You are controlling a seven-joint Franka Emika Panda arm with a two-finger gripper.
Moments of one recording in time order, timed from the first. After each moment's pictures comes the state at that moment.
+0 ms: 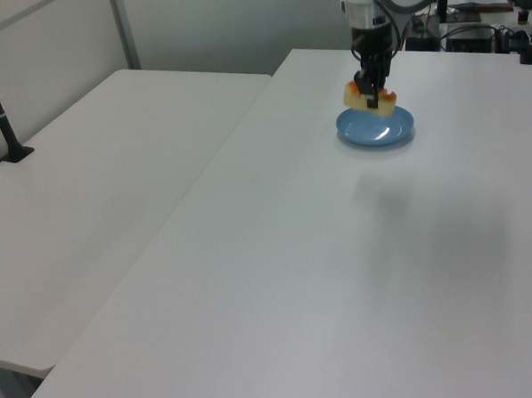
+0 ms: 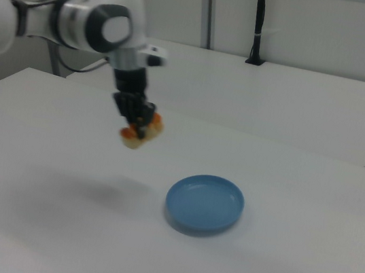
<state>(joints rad) -0.01 0.19 -0.01 -1.67 -0.08 1.83 0.18</state>
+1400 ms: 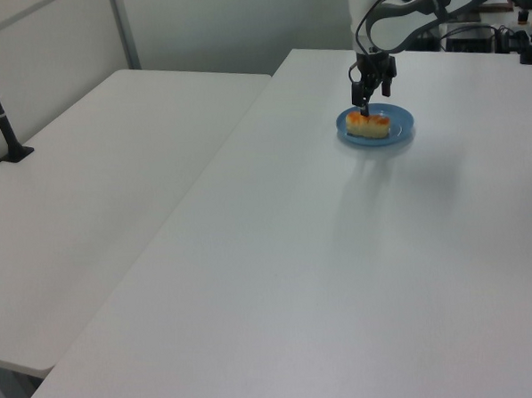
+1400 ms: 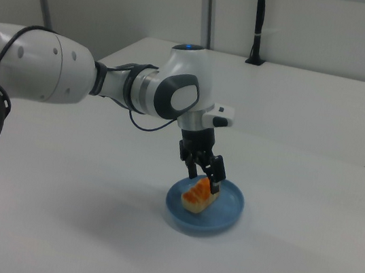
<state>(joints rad) -0.24 0.47 -0.01 -1.59 -0.20 2.07 0.20</state>
